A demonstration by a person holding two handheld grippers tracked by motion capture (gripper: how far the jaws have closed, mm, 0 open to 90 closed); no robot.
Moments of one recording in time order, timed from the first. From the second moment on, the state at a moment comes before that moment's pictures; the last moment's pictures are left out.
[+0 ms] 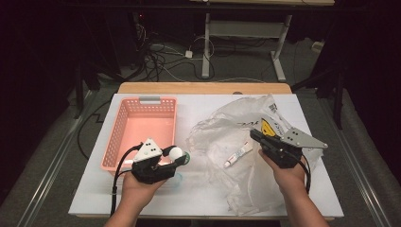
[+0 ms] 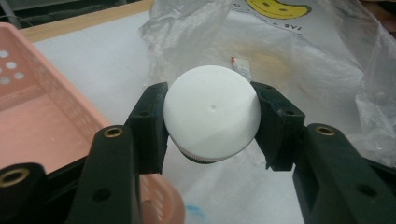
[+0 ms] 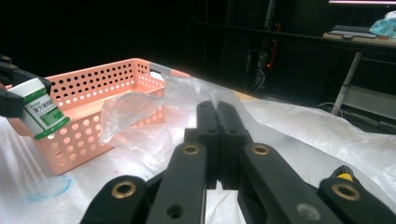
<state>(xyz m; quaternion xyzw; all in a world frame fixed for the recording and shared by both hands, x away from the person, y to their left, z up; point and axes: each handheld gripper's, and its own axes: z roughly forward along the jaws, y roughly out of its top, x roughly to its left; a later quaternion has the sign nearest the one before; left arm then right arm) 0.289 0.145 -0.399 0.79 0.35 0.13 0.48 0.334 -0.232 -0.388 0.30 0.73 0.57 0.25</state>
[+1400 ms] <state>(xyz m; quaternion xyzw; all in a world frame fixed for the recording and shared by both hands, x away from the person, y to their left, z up) 0.378 -0.015 -0.443 0.83 0.30 0.14 0.45 0.338 -0.233 -0.391 0.31 0.72 0.57 0.24</state>
